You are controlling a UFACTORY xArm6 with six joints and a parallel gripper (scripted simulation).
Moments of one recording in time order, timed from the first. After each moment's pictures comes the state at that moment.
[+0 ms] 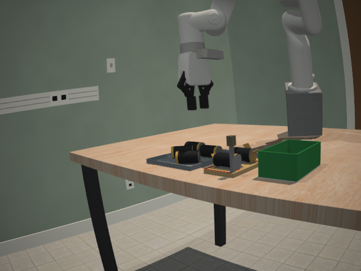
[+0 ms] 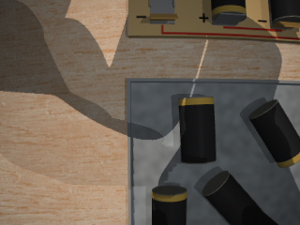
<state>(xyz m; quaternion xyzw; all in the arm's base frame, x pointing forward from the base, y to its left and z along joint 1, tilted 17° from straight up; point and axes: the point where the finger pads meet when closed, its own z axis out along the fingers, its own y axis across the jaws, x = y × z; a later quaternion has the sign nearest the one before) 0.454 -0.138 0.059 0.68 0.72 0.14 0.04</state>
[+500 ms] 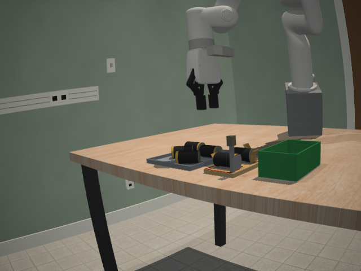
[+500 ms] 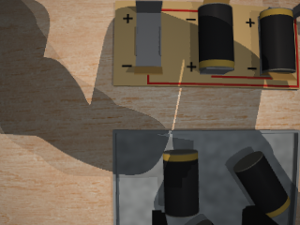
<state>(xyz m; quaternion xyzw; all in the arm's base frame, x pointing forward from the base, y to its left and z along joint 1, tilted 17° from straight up) 0.465 -0.086 0.072 0.68 0.72 0.14 0.04</state>
